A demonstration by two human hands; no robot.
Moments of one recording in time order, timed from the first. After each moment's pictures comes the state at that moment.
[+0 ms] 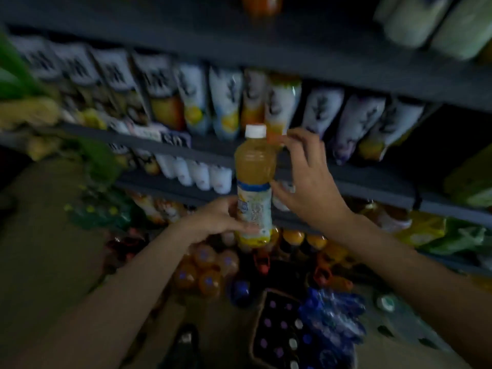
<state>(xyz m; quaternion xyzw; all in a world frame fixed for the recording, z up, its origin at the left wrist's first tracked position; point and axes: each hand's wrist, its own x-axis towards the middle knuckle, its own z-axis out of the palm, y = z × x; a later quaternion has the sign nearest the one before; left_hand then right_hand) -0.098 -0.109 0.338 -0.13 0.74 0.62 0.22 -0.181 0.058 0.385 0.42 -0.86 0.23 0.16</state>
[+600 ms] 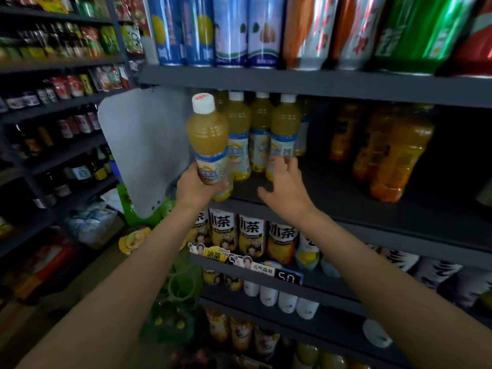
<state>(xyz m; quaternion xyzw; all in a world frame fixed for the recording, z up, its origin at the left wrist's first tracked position) -0.124 -0.443 0.565 -0.26 0.81 0.45 -0.27 -0.193 -0.288 0.574 0.32 -0.89 0.33 0.05</state>
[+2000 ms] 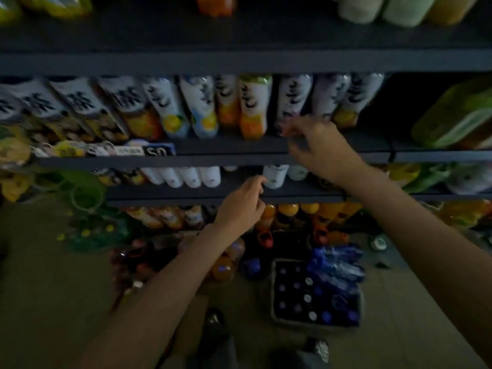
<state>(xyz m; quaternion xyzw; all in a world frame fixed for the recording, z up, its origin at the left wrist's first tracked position) -0.114 -0.072 0.333 0.05 0.95 0.29 0.05 -0.191 0.080 0.428 0.28 -0.93 0.23 0.02</state>
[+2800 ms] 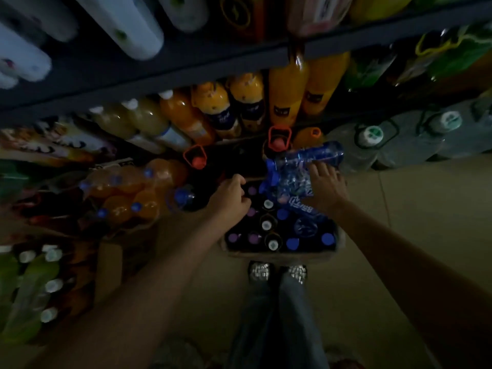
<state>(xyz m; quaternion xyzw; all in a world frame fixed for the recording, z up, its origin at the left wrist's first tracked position) -0.093 0.167 -0.026 -0.11 0.91 0.25 0.33 -0.122 0.380 -0.073 0.08 -0.94 0.08 -0.33</state>
